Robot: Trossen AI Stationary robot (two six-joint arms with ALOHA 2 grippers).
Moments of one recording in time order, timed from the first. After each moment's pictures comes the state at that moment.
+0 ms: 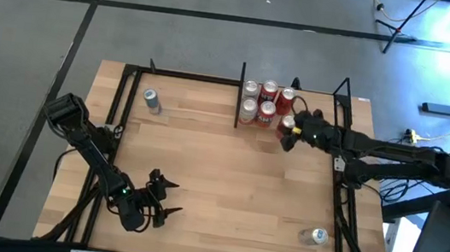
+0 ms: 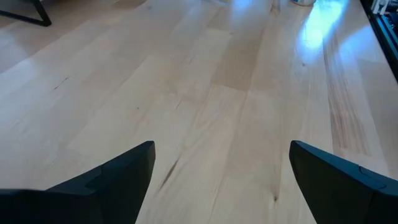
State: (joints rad) left arm -0.84 1.62 0.65 0.06 -0.92 -0.91; right arm -0.21 0.95 0.57 -0.28 0.43 0.27
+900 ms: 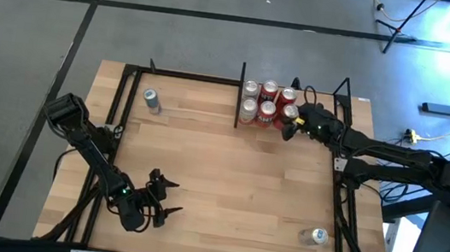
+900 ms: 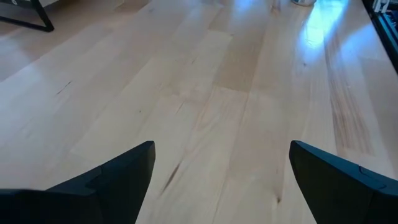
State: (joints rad) left arm -0.84 1.62 0.65 0.06 -0.93 -0.89; right arm -0.40 0.95 0.46 0.02 0.33 0.20
